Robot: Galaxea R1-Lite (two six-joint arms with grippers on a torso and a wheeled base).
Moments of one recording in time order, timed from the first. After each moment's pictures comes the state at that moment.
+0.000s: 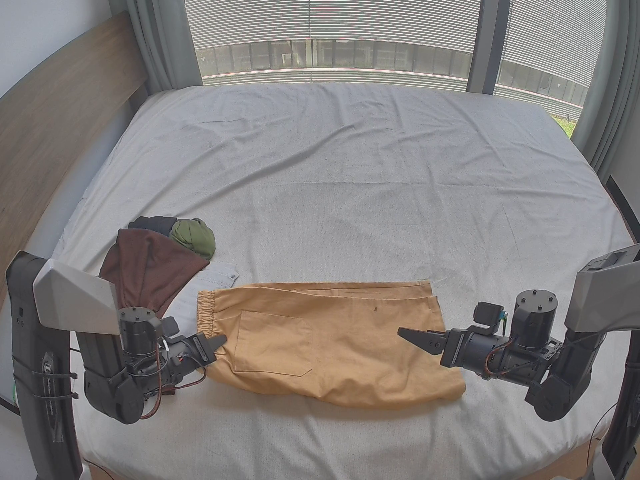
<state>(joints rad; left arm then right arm) -0.16 2.39 -0.40 -1.54 -0.32 -0.59 0.41 2.16 -0.32 -1.54 0.36 0.56</state>
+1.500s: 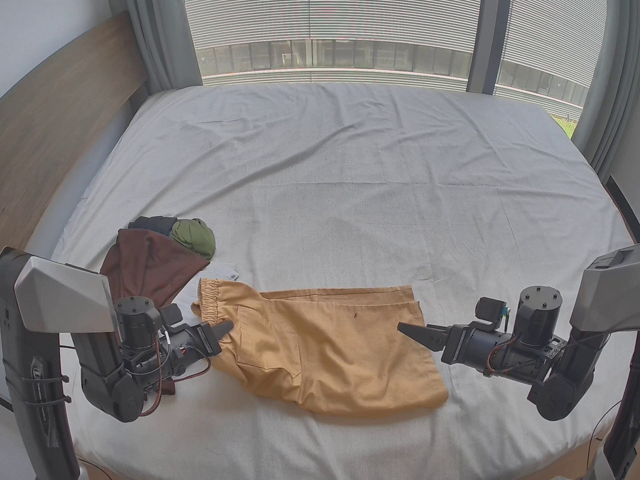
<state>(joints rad) -0.21 2.31 -0.40 -1.55 -0.32 -0.54 0.42 2.13 -0.32 -1.54 0.35 0.56</state>
